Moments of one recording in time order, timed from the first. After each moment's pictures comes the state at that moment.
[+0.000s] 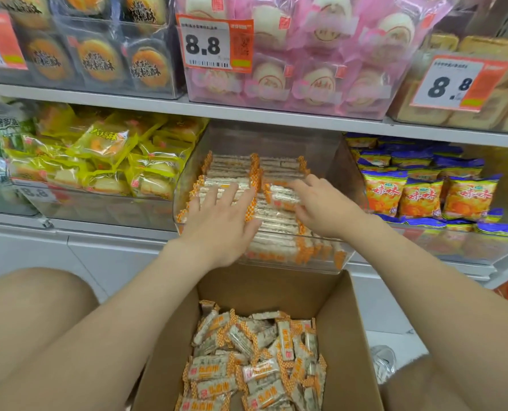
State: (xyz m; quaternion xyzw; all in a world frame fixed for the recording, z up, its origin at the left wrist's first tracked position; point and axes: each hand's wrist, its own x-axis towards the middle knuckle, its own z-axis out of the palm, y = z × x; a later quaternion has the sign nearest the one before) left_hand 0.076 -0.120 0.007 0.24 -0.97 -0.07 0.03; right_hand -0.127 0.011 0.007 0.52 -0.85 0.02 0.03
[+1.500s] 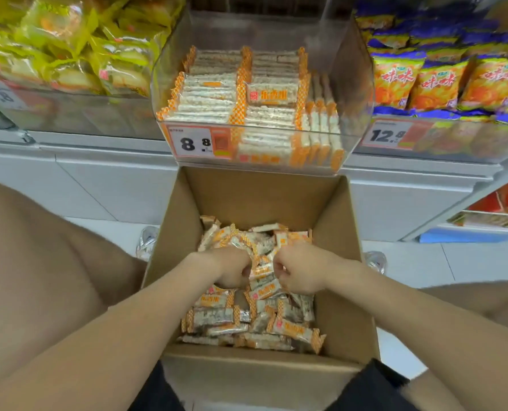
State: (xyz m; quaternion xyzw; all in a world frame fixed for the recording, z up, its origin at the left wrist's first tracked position) left_hand 0.138 -0.039 -0.168 0.09 -0.91 -0.17 -0.37; right_hand 0.024 0.123 -0.148 0.51 -0.79 -0.02 -0.34
